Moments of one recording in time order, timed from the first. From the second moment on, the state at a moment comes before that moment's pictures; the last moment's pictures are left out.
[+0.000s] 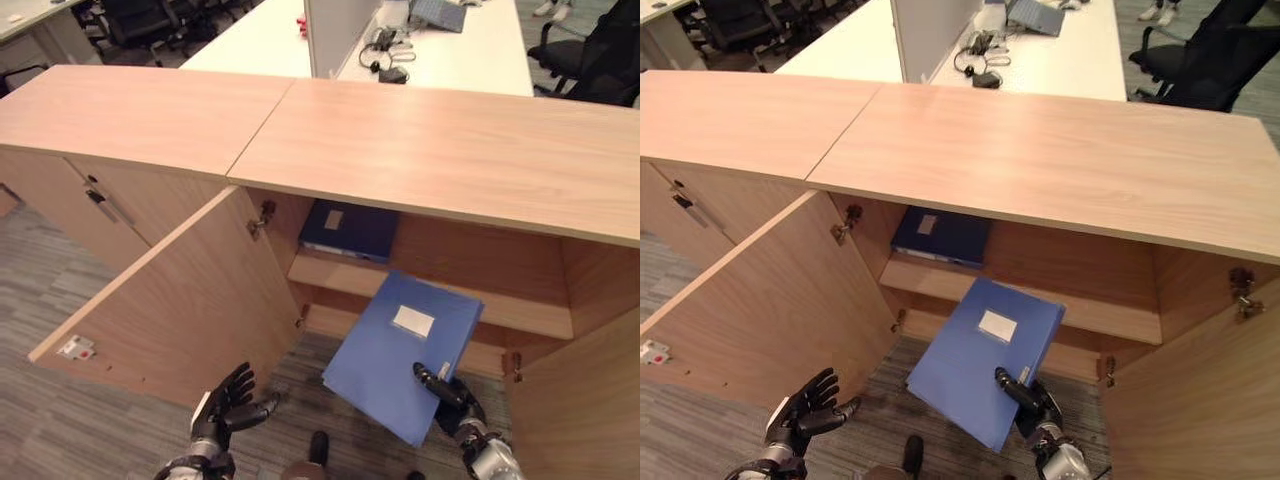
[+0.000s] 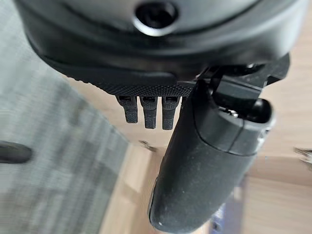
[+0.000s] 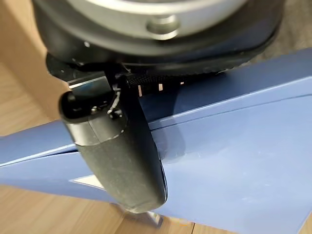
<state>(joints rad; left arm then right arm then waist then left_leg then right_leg) 0.29 0.29 0.01 0.48 -0.38 -0.13 -0.10 0.09 -0.20 0.04 0.64 0.93 -0.02 0.14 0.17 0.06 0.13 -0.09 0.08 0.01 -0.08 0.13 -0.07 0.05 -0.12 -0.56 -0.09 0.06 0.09</state>
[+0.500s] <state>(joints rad) 0.24 0.31 -0.20 0.71 -0.39 -0.15 -0.09 -0.60 -0.29 -0.31 1.00 1.26 -0.30 -0.11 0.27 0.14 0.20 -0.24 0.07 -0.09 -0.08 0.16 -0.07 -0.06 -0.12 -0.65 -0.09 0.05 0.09</state>
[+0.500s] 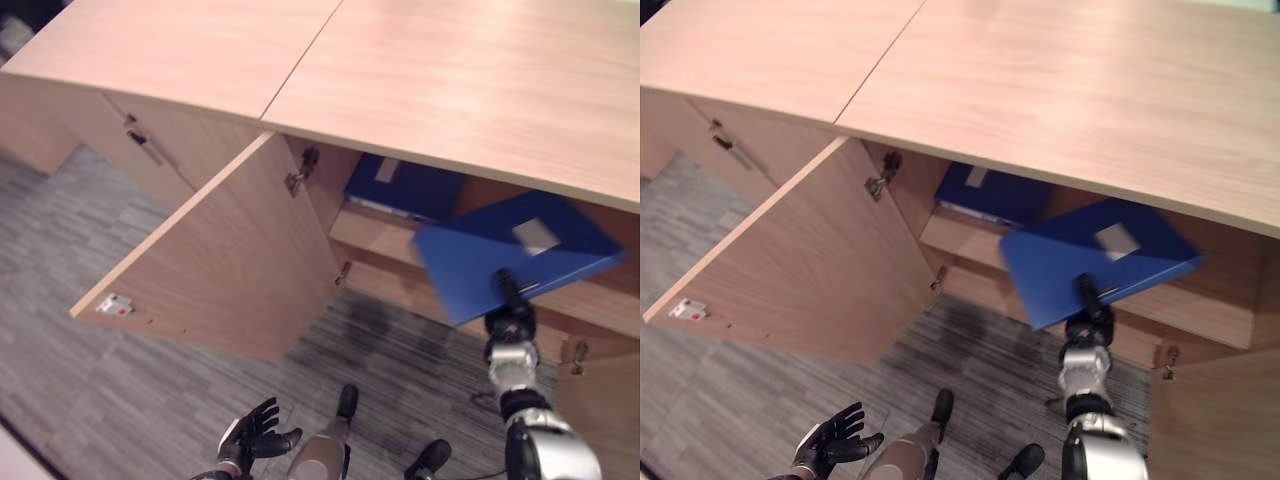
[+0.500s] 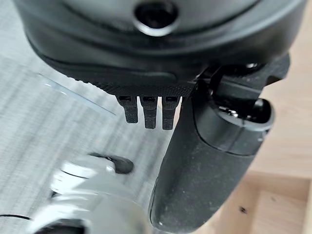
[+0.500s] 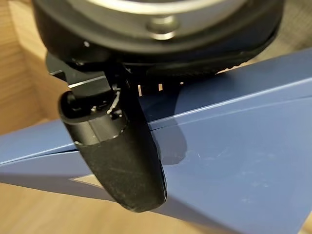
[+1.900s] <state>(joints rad) 0.05 0.42 -0.35 0.72 -0.46 -0.18 -0.10 -1.10 -0.63 -0.24 1.33 1.40 -0.36 -0.27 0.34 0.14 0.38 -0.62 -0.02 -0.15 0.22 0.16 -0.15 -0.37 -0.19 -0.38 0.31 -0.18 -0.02</state>
